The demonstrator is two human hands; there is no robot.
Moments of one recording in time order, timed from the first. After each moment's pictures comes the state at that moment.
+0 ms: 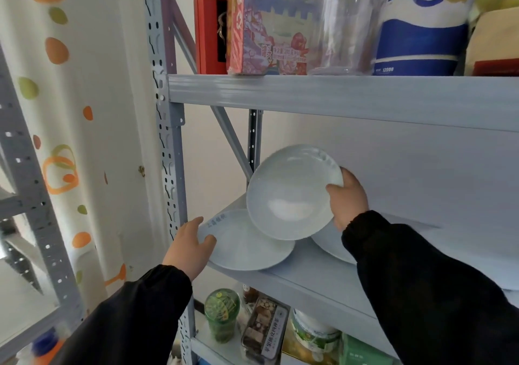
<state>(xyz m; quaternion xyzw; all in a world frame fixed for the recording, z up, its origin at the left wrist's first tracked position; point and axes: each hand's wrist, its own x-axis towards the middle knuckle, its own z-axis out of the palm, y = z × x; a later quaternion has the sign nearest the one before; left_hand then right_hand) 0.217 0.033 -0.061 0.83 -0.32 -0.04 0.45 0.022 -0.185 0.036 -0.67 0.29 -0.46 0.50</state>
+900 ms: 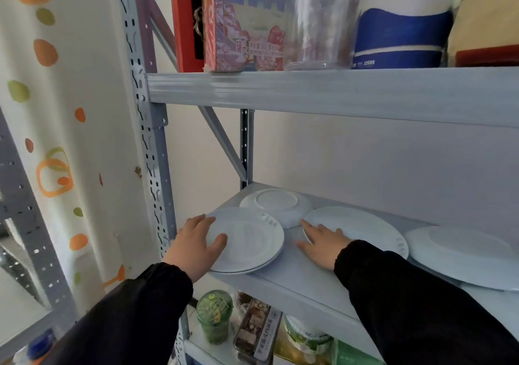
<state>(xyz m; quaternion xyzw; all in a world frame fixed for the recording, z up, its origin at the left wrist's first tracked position) 0.204 0.006 -0.056 0.86 -0.40 0.03 0.32 0.013 -0.223 -0.046 -0.92 0.37 0.05 0.09</state>
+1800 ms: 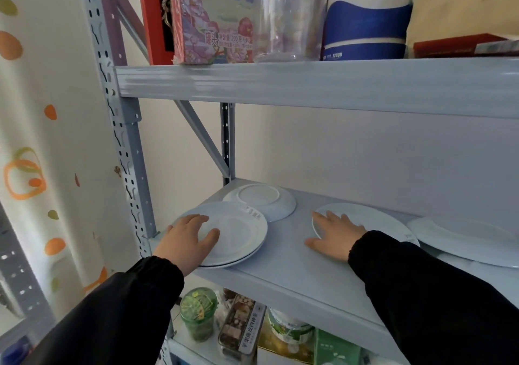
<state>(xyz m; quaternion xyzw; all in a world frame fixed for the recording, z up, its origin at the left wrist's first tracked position) 0.191 -0.013 -0.052 0.86 -0.42 0.04 0.28 -0.040 -0.255 -0.036 -0.91 0.40 0.04 0.05</state>
